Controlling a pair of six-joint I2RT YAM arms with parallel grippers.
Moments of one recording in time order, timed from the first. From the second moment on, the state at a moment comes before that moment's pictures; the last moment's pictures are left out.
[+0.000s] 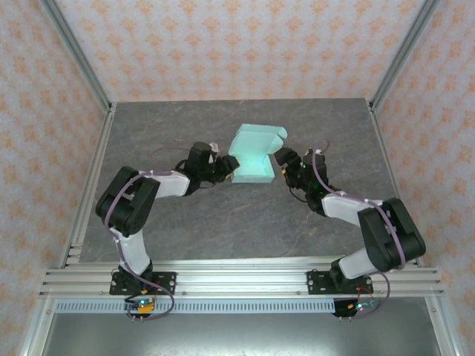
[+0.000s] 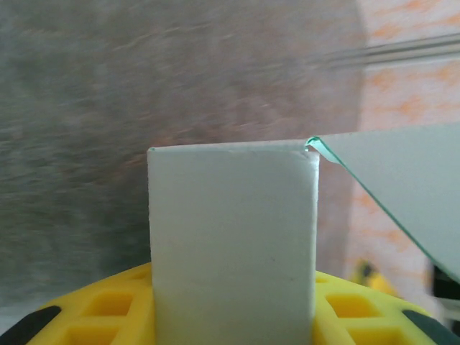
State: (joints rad) left arm -0.41 1.86 0.91 0.34 0.41 -1.08; right arm 0.35 1.43 0.55 0.49 -0.17 1.22
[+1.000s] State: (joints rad) left arm -0.35 1.63 1.19 -0.30 0.28 -0.44; right arm 0.27 1.80 1.39 -0.48 -0.39 -0.01
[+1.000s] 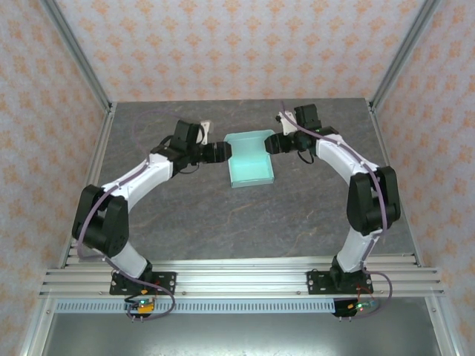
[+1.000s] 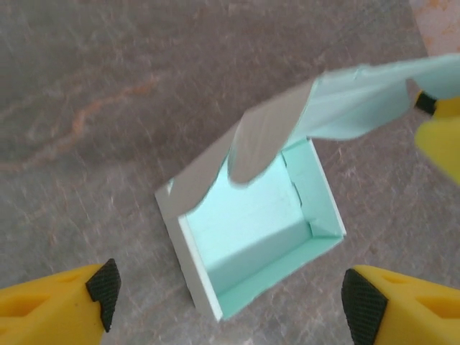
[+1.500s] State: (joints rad) left arm -0.37 1.82 1.36 -0.38 0.26 -0.38; right arm 0.29 1.84 1.42 -0.52 -0.46 0.07
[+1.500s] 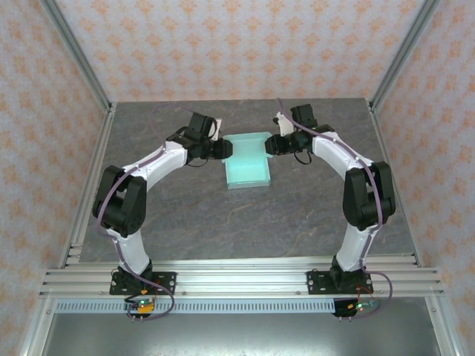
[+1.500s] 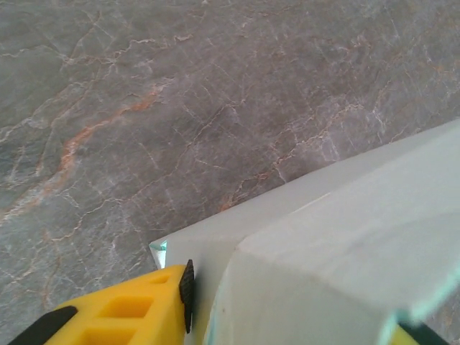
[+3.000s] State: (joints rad) left arm -0.44 1.25 0.83 -0.15 0.18 -0.83; right arm 0.33 1.11 0.74 -0.25 -0.18 0.79
